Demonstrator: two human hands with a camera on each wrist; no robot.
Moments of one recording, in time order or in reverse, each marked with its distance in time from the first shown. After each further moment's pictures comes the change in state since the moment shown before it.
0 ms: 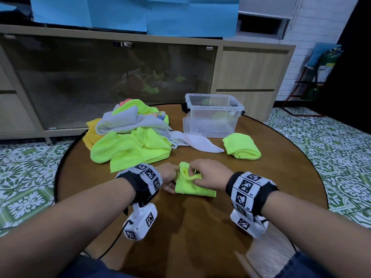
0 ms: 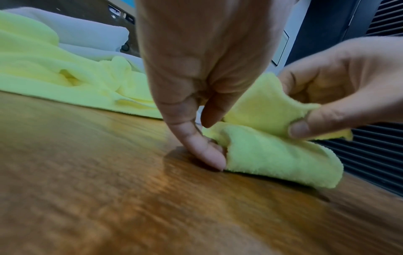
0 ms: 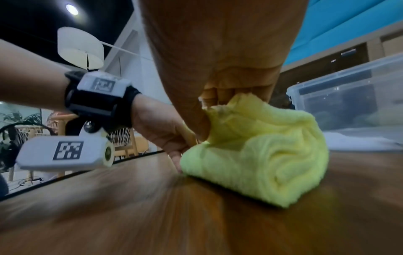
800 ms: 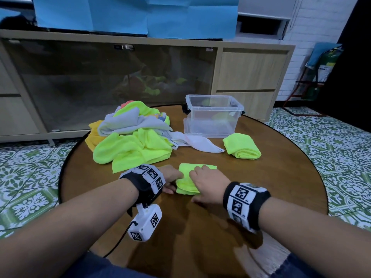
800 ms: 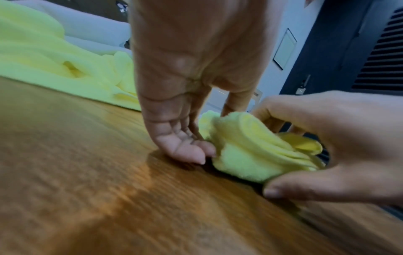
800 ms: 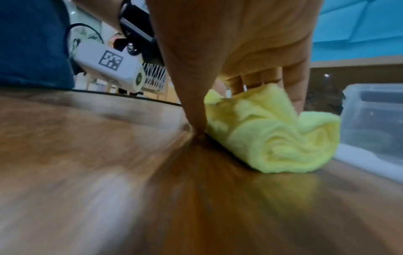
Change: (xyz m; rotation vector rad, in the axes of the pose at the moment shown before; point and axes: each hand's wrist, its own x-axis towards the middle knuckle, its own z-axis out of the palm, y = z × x) left_hand 0.006 -0.001 0.004 -0.006 0.089 -0.137; right_hand -0.012 -0.012 0.020 -0.379 -0.086 -0.004
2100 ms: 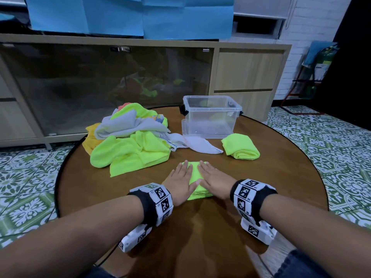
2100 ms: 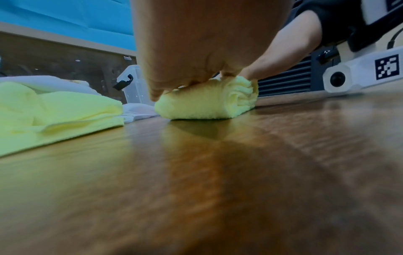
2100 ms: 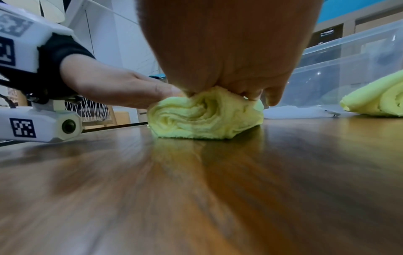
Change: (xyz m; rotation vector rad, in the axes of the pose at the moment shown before) left_hand -0.007 -0.011 0.033 0.852 0.177 0.523; right_hand 0.009 0.034 0.023 0.389 -0.199 0.147
